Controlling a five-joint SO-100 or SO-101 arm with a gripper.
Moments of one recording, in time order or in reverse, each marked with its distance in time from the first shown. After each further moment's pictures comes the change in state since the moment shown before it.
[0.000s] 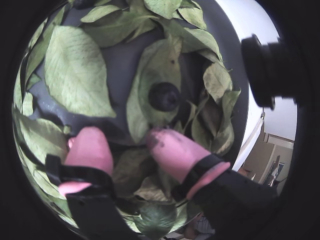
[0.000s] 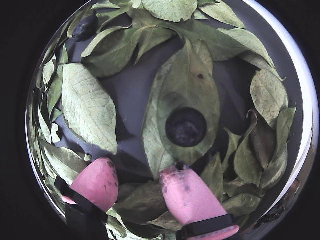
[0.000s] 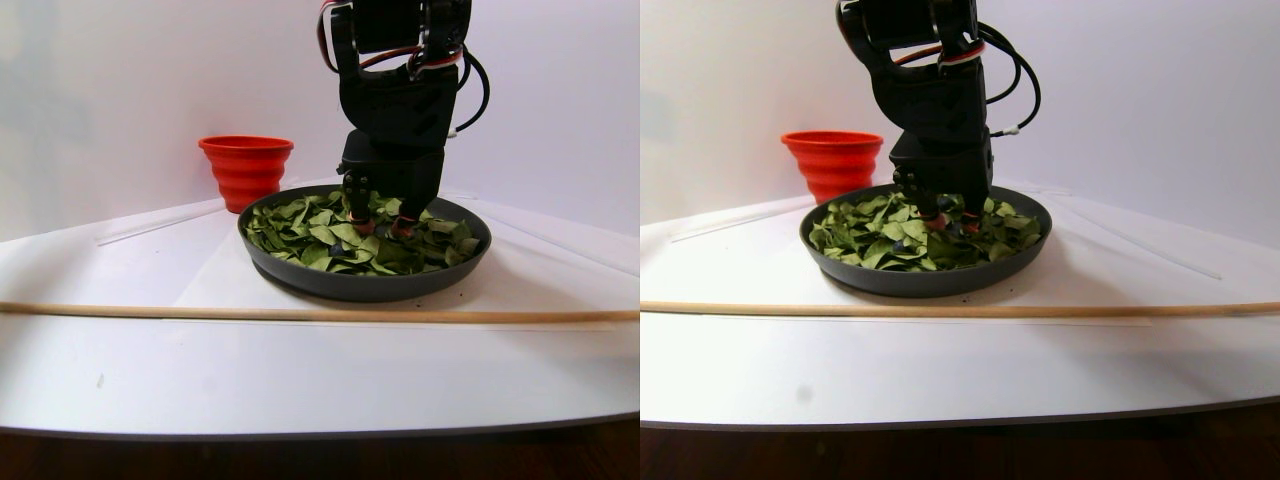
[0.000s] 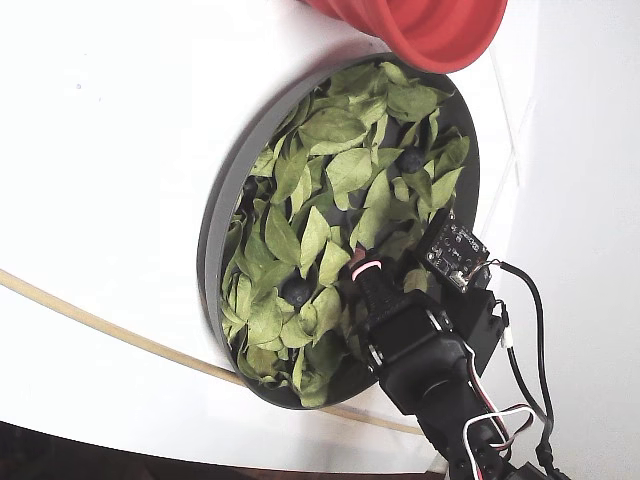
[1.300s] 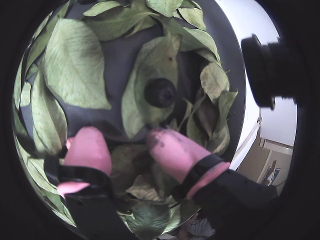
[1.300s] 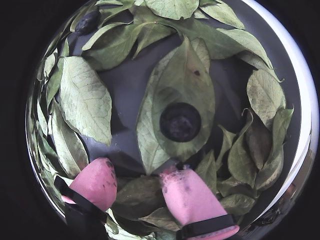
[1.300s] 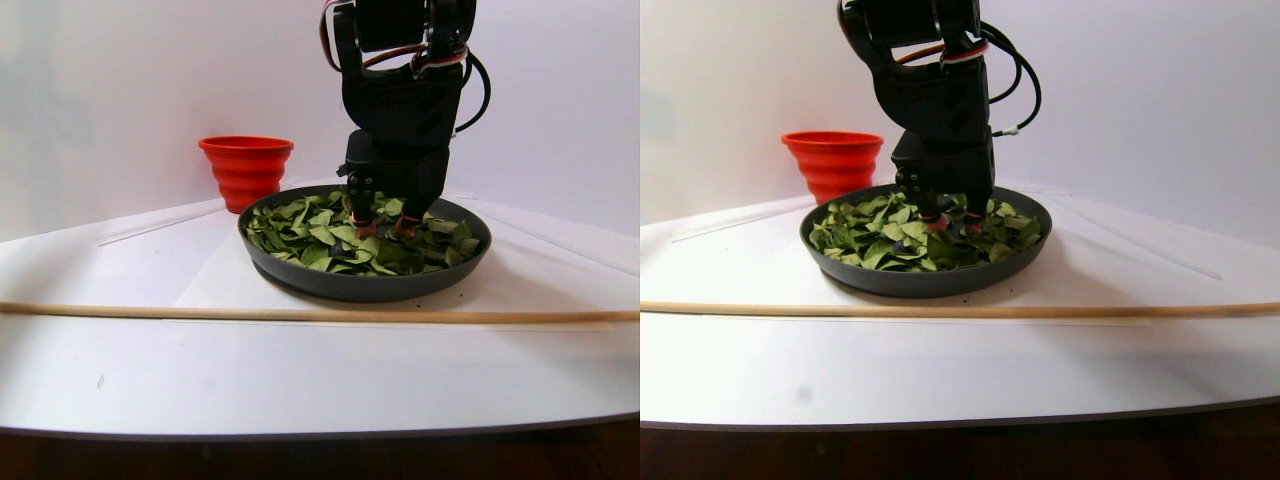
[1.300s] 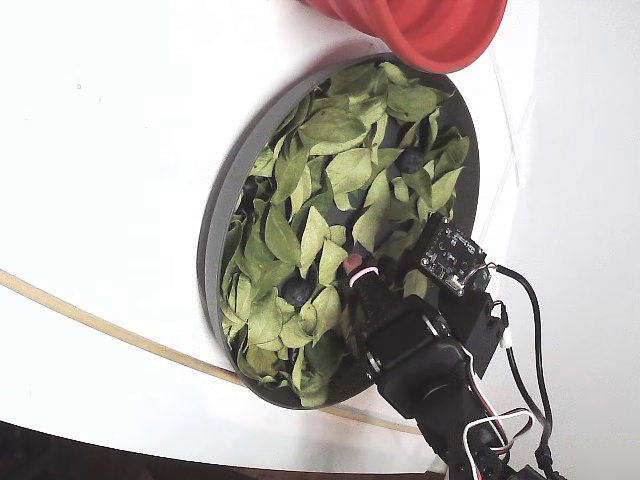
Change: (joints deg) arm 0.8 0.1 0.7 0.0 -3.5
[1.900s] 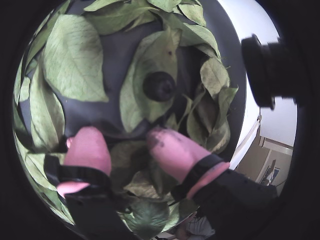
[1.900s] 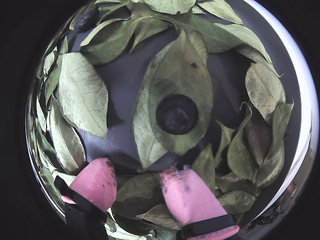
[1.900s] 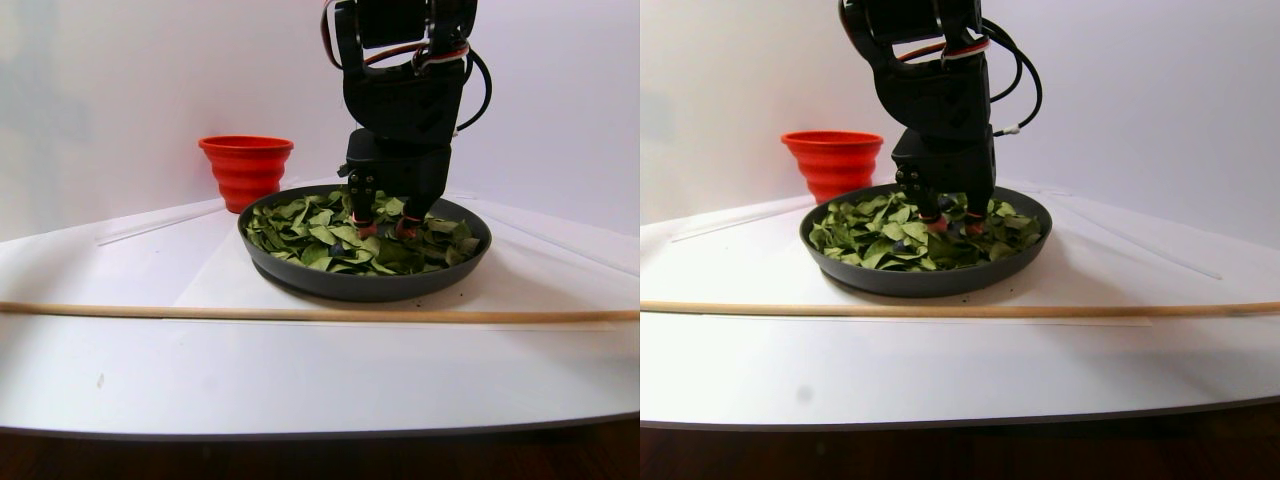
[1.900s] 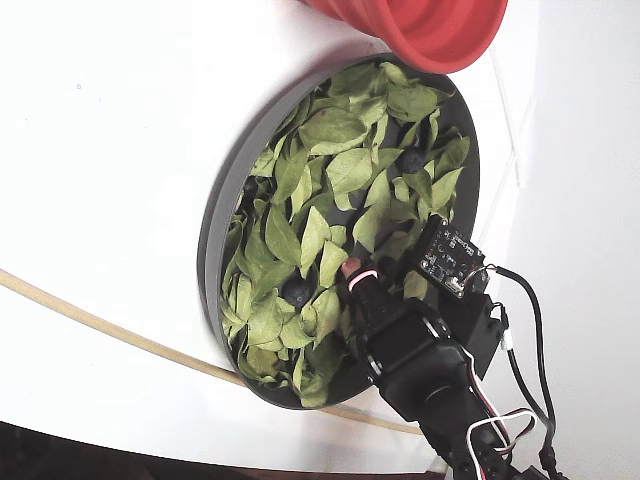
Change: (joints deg) arm 0.3 1.1 0.0 1.8 0.0
